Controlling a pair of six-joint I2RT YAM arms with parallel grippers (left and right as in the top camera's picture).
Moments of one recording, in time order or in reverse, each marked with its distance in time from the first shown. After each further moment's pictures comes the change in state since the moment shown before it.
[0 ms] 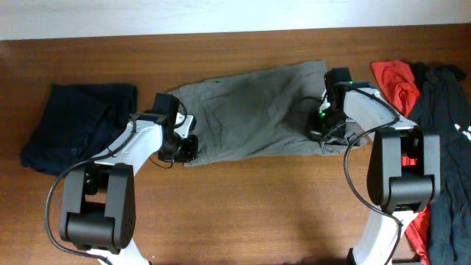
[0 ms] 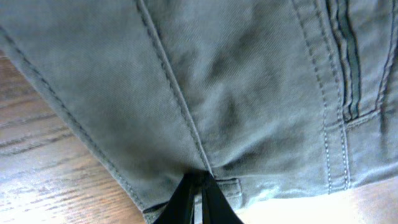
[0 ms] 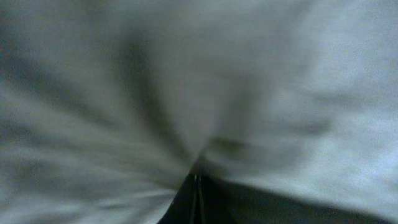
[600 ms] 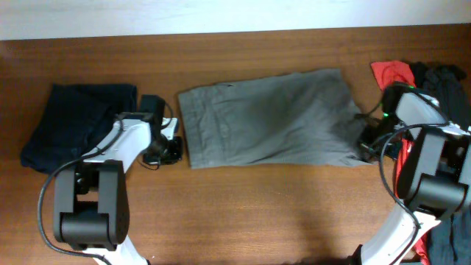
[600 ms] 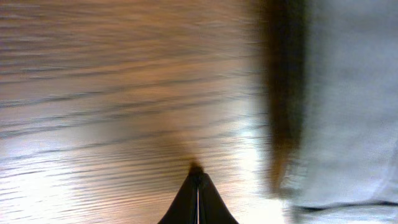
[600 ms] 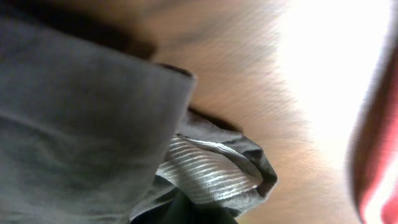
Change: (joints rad) left arm 0.107 0.007 0.003 -0.058 -0.126 0.000; right arm -0.353 0.000 -0.010 -0.230 0.169 0.021
